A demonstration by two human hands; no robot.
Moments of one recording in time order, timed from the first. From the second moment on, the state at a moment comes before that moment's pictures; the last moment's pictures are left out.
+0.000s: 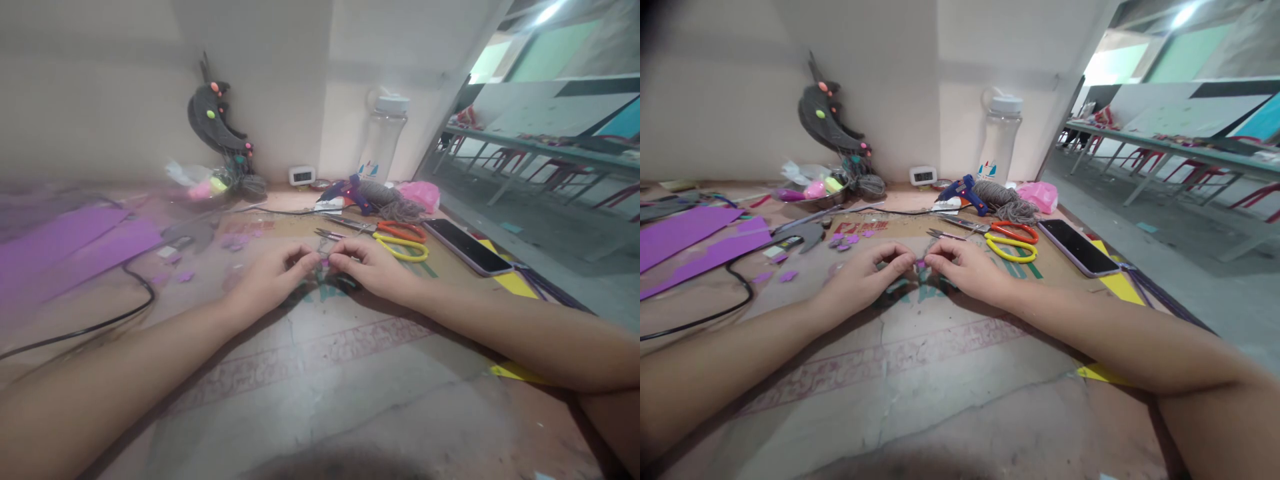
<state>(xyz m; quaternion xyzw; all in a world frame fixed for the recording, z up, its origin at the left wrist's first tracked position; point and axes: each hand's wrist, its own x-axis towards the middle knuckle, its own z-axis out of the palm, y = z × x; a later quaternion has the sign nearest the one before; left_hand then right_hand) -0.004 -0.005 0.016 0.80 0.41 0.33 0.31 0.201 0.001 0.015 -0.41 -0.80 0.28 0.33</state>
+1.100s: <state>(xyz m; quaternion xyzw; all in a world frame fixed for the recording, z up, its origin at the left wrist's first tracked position) -0.004 -0.005 0.015 0.80 0.42 0.31 0.31 0.201 0.002 0.015 -0.42 -0.78 0.31 0.34</state>
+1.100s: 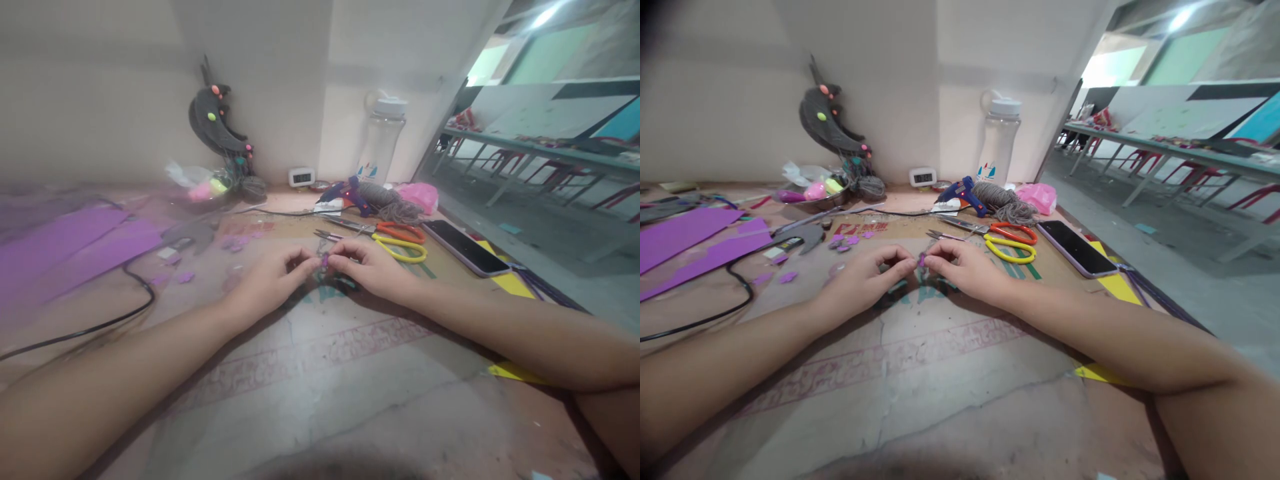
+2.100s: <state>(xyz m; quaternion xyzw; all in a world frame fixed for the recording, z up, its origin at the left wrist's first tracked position) -0.005 -0.002 0.011 0.80 0.40 0.35 0.29 0.201 0.003 0.015 -0.42 -0.80 0.27 0.32</state>
